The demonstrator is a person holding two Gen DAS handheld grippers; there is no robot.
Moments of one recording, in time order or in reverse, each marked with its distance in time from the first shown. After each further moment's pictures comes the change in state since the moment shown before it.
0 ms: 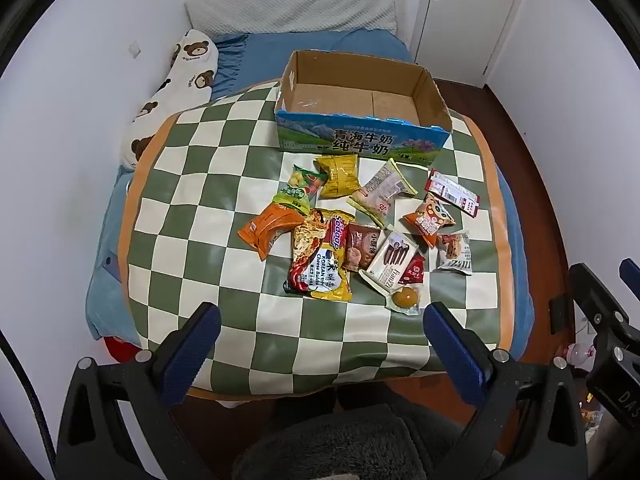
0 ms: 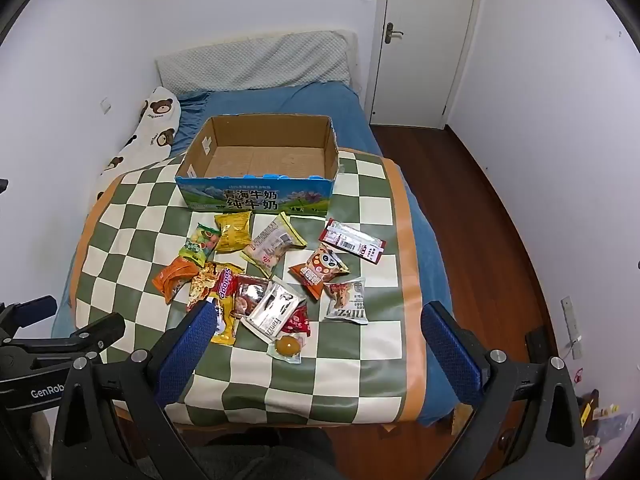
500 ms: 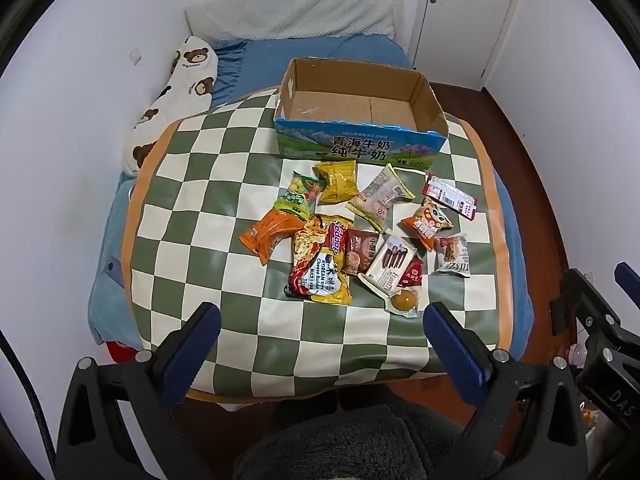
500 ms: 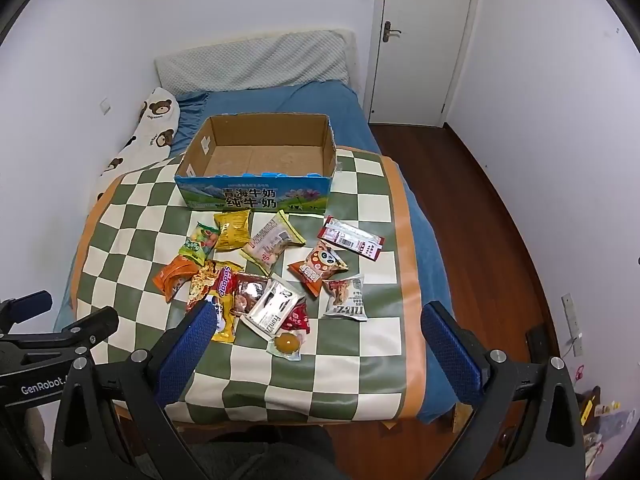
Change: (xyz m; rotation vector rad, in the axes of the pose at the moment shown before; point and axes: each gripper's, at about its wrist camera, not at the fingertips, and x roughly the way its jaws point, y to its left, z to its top) left arm -0.004 -0.009 0.005 0.009 -0.020 -0.010; right arm -0.004 0.001 -0.001 0.003 0.002 0.000
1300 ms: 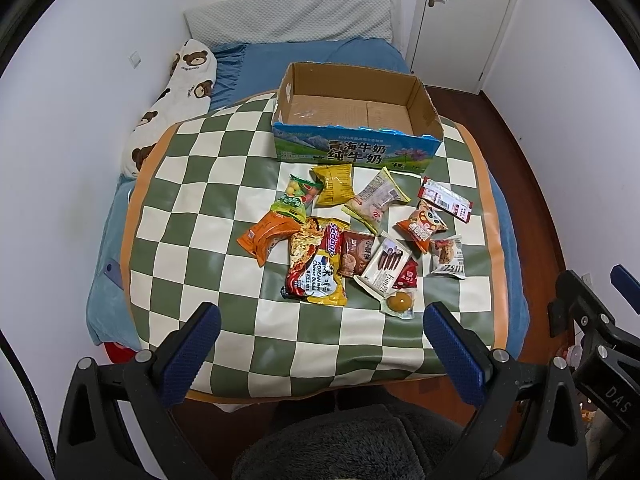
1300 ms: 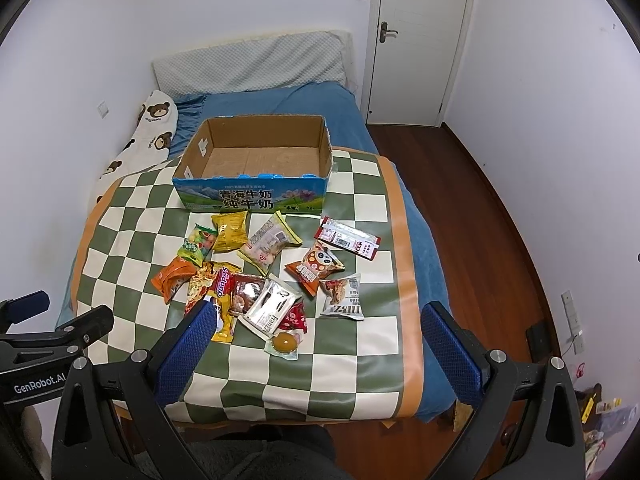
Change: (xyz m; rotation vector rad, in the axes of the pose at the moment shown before) left arm -0.016 0.001 -0.002 -0.009 -0.022 -0.012; right arm -0.002 -0.007 0.000 0.011 -0.003 0.003
